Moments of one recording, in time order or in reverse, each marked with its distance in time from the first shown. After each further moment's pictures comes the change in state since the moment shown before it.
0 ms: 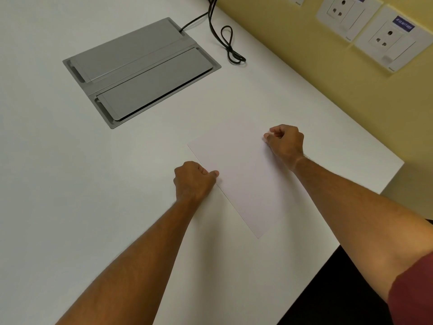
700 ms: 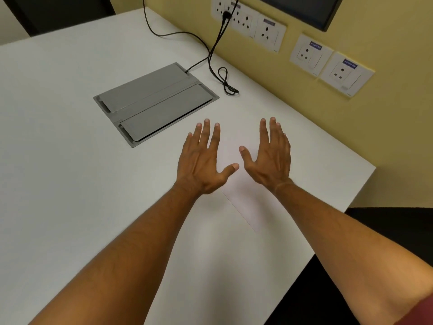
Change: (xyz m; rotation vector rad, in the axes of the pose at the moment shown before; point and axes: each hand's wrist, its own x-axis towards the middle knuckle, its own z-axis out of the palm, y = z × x) left_hand -0.038 0.044 -0.069 0.684 0.126 0.811; right_hand -0.112 -0.070 -0.023 -0.528 0.192 -0.457
